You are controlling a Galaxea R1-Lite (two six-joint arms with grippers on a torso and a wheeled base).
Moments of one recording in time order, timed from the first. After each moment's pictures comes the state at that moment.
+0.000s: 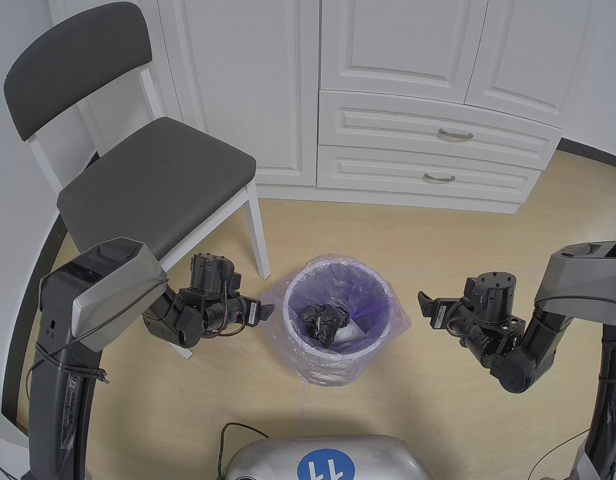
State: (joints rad) left arm -0.32 2.52 -1.28 -0.67 -0.05 0.01; right arm 0.36 2.24 -0.60 -1.34 -0.33 0.22
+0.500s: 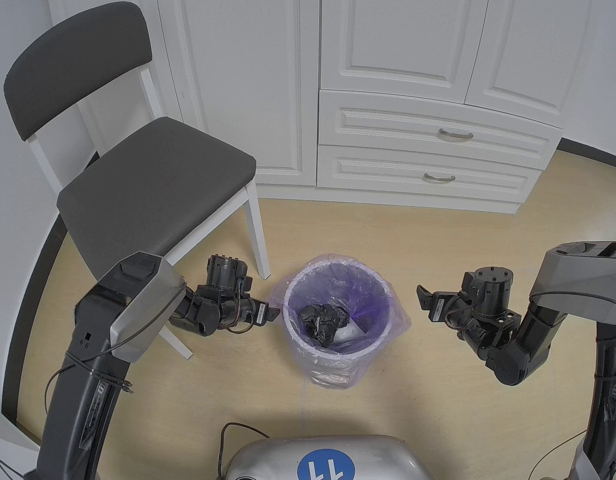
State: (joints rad) left arm -0.31 2.73 -1.65 -0.41 -0.07 0.05; right arm 0.33 2.28 -0.67 -1.33 -0.30 0.21
